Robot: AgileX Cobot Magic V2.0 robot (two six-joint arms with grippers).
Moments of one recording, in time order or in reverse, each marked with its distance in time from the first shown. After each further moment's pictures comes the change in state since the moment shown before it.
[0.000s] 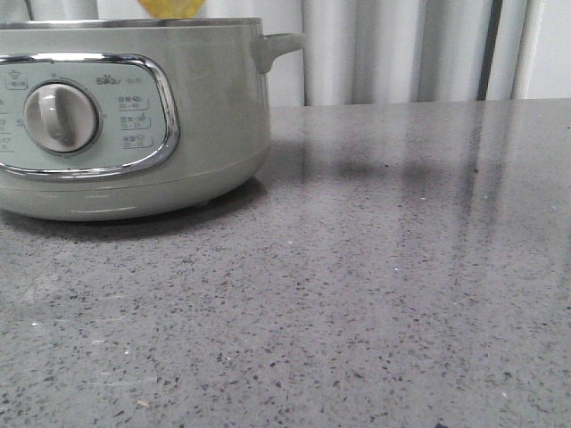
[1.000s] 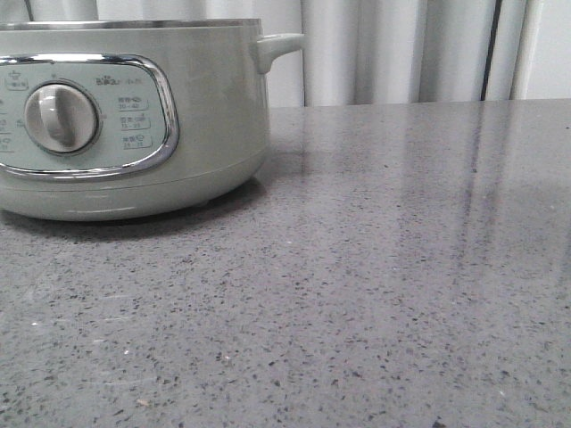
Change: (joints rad) left arm -0.038 -0.172 -0.004 0.011 0.401 0.095; right arm -0.002 -0.824 0.521 -0.330 0.062 -0.075
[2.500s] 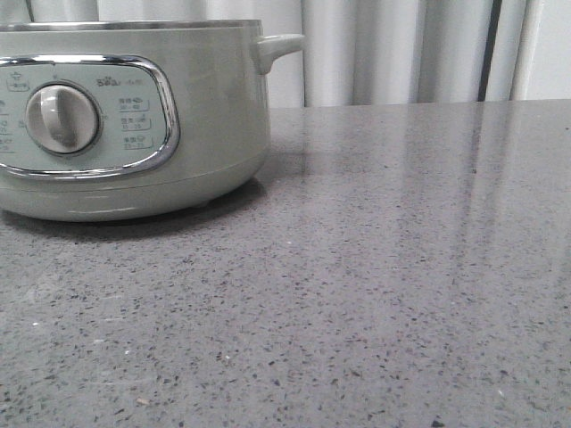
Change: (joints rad) left arm 0.000 0.005 0.112 0.036 -0.152 0.006; right arm -0.056 -0.831 0.592 -0.177 -0.094 0.000
